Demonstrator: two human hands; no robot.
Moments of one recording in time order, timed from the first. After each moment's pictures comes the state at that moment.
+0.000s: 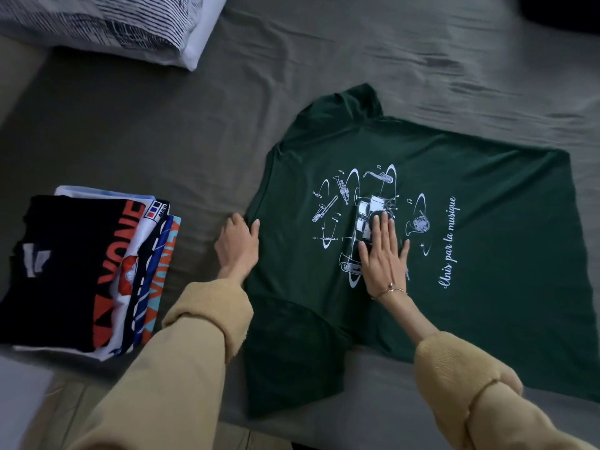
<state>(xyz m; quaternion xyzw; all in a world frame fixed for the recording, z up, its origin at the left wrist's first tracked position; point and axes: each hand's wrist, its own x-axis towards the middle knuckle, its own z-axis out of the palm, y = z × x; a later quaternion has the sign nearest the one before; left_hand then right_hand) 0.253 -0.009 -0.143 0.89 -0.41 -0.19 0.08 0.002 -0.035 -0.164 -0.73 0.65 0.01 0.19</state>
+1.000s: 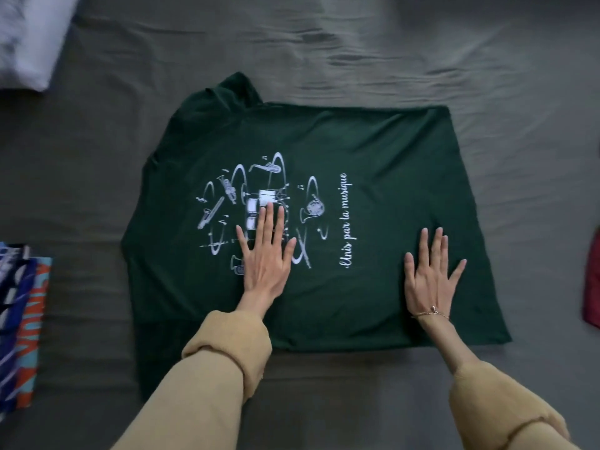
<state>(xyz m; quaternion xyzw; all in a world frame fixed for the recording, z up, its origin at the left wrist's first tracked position) 0.049 -0.027 -0.186 0.71 -0.70 -0.11 0.07 -0.230 -0.001 -0.183 -0.58 0.81 -0.03 0.13</state>
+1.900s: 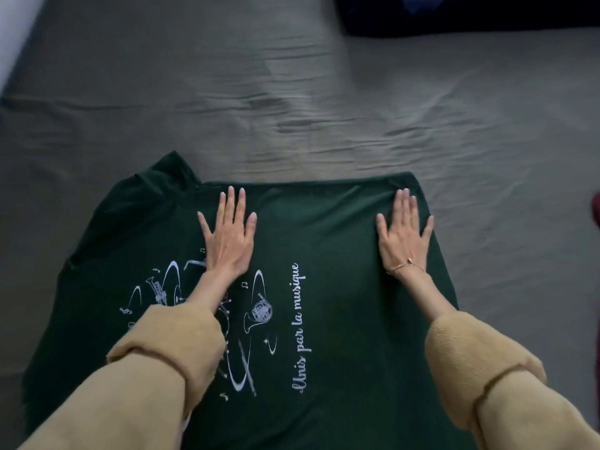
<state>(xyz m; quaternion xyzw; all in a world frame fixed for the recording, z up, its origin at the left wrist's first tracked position) 0.013 -0.242 -0.175 0.73 -0.66 -0.16 0.05 -0.275 -0.236 -0.184 -0.60 0.79 -0.03 0.13</state>
